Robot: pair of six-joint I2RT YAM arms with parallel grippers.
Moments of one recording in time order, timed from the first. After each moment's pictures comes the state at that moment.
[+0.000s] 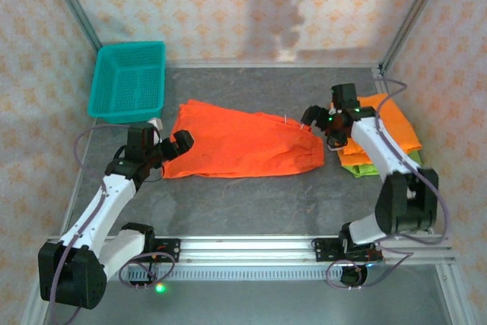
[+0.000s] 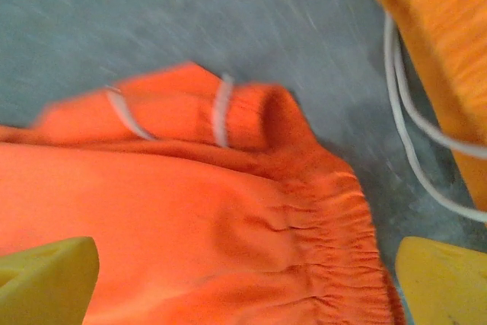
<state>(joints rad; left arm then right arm) -0.09 0.97 0.65 -0.41 0.22 -0.66 0.12 1.51 1.13 -0.72 -0.15 0.58</state>
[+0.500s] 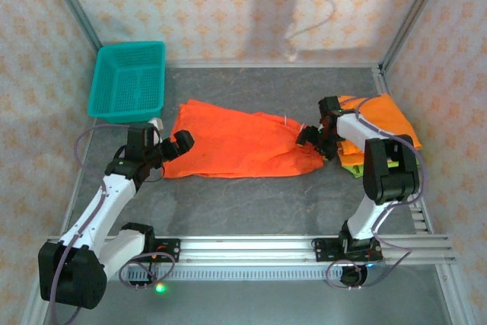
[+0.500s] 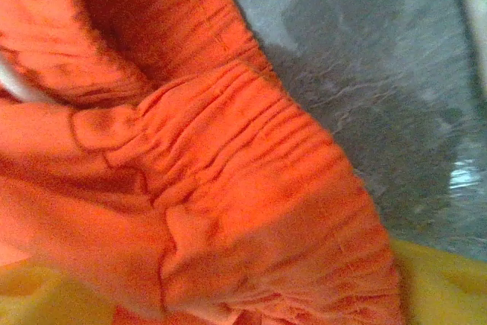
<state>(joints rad) -0.09 0.98 0.65 -0.41 0.23 -0.66 0.14 1.74 1.09 -0.73 -0.23 0.58</state>
